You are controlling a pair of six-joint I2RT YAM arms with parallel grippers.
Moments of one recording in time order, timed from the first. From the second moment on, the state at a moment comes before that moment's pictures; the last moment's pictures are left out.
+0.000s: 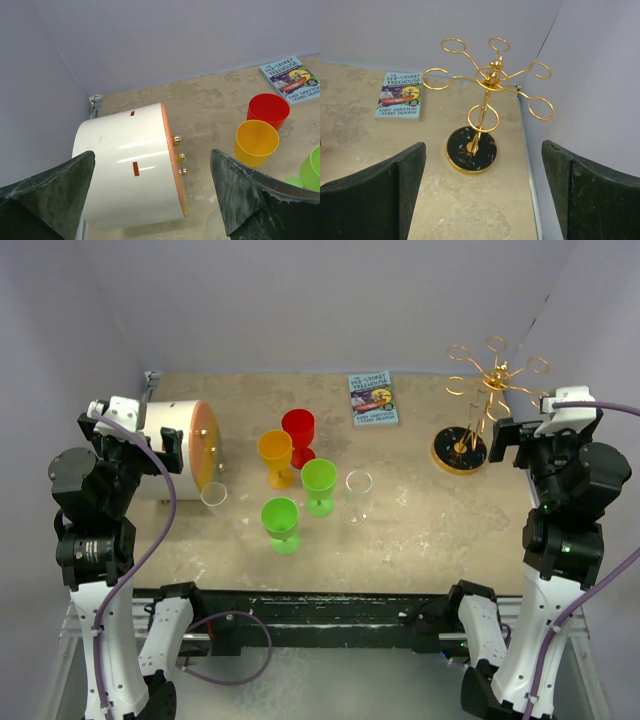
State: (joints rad) left arm 0.15 0.71 1.21 -0.56 0.24 0.15; right arm -0.31 0.75 1.31 -0.61 -0.24 -0.22
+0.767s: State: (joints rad) left arm 0.15 0.72 1.22 -0.56 0.30 0.17; right arm -0.31 0.87 1.43 -0.67 -0.18 -0.27
